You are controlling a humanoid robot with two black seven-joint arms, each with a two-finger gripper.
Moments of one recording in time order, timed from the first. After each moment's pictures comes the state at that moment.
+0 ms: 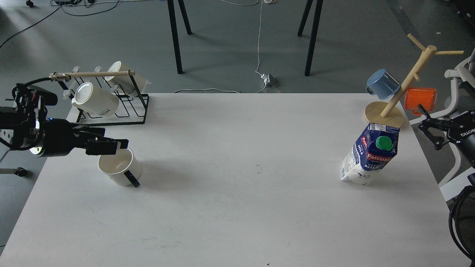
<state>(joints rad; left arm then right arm) -0.73 0.94 -0.45 -1.20 2.18 -0.49 -0.49 0.03 -0.80 1.19 1.25 0.46 0.49 0.04</state>
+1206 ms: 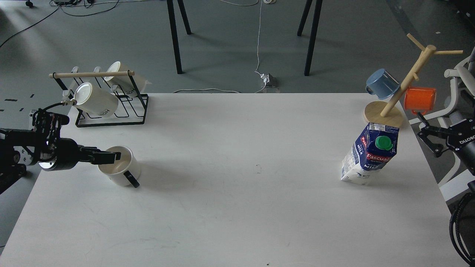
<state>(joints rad) -0.72 0.73 -0.35 -0.77 2.18 -0.37 -0.49 0.00 -0.80 1.19 1.26 0.46 0.49 0.04</state>
